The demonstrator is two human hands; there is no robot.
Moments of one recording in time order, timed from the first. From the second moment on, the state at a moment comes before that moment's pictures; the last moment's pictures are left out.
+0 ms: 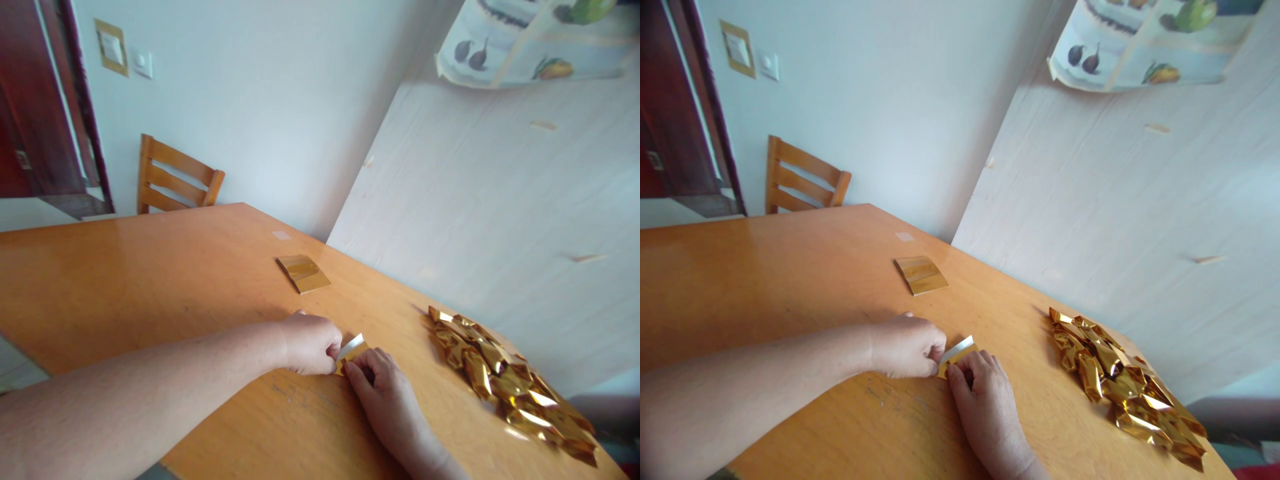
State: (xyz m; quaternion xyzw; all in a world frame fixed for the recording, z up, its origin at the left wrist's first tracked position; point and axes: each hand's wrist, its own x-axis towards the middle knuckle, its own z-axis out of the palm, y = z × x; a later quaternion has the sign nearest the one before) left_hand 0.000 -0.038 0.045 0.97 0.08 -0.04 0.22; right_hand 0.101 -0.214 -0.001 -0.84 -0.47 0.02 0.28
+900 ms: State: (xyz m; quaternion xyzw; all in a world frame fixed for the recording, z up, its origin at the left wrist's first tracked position) left_hand -0.003 -0.040 0.042 0.97 0.04 -0.02 0.23; right_hand 0.110 -0.221 0.003 -0.88 -0.44 0.00 0.20
